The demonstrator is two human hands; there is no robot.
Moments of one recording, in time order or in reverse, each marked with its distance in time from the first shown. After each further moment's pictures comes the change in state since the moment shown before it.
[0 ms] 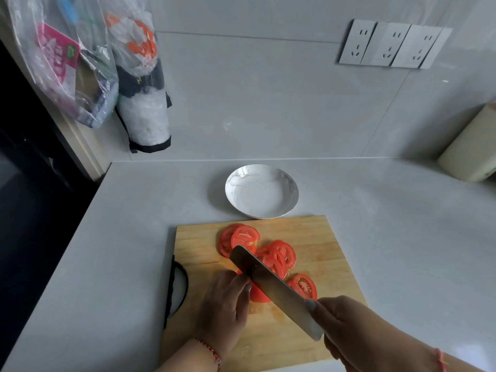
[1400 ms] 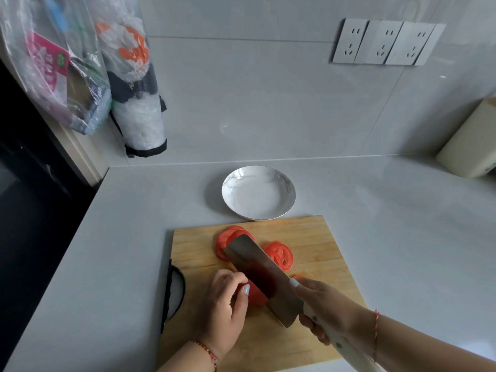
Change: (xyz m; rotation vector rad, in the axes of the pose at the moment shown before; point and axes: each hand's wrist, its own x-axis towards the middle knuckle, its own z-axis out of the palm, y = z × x) left_hand 0.002 -0.003 0.004 -0.037 0.028 -0.031; right_hand 0.058 0.019 0.009 0.490 -0.105 0.075
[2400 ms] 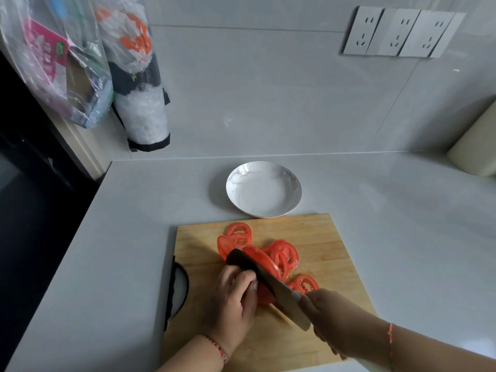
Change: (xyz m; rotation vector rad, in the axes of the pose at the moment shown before) left_hand 0.007 0.004 0.004 -0.012 -0.020 0.014; right_hand -0.010 -0.003 0.002 -0.598 0.061 -0.076
